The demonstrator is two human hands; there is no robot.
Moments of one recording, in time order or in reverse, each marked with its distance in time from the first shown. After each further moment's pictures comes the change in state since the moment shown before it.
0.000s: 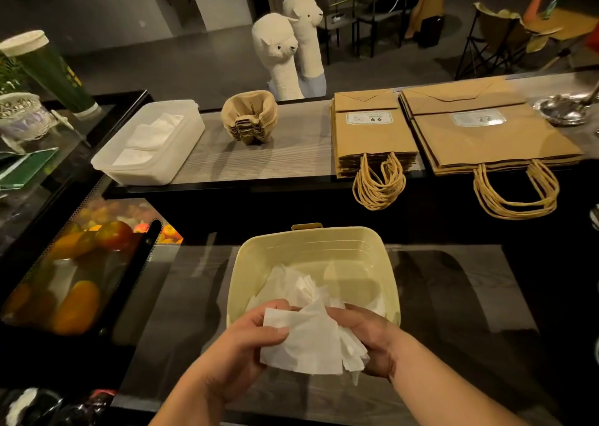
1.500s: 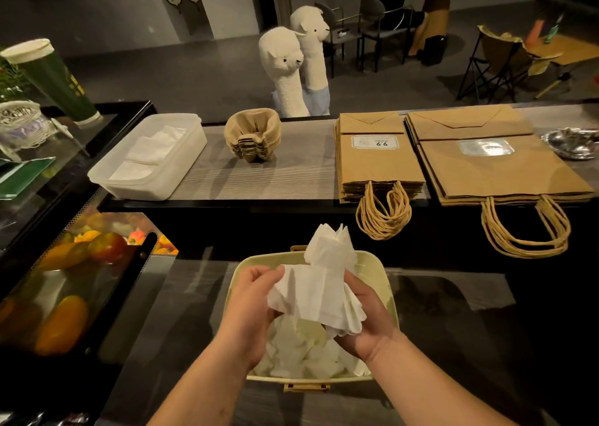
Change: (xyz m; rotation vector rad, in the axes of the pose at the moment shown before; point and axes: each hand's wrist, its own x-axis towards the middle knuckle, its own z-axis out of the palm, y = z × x) left_hand 0.060 0.045 0.028 0.065 0.570 0.172; right_hand 0.025 -0.055 0.009 0.502 -0.165 -0.231
